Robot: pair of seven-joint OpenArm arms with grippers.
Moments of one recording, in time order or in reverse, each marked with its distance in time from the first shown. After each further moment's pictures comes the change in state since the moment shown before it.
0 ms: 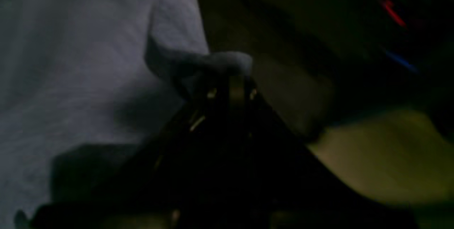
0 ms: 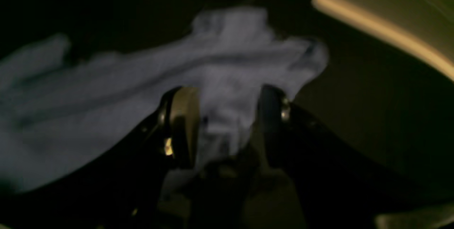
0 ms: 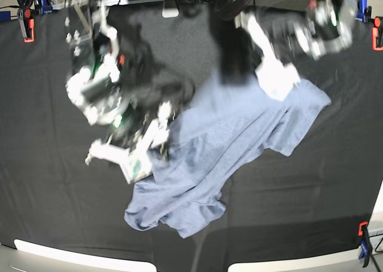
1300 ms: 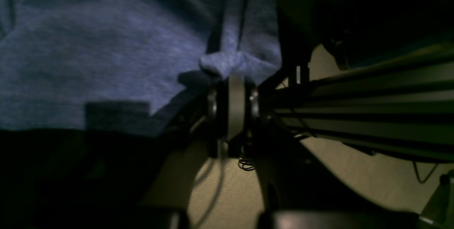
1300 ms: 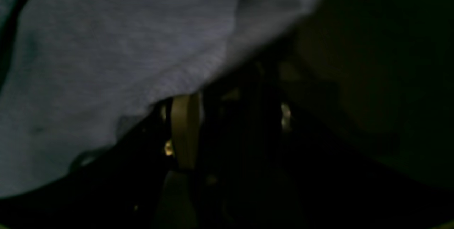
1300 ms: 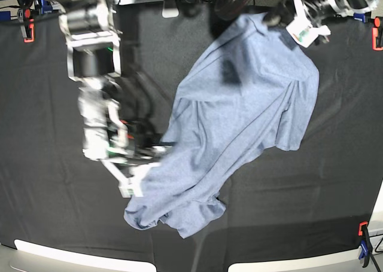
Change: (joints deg) left arm 12.6 -6.1 -13.2 0.1 3.0 -7.0 1.3; right arm 21.8 -8.0 7.1 -54.4 6.1 -0.7 -3.2
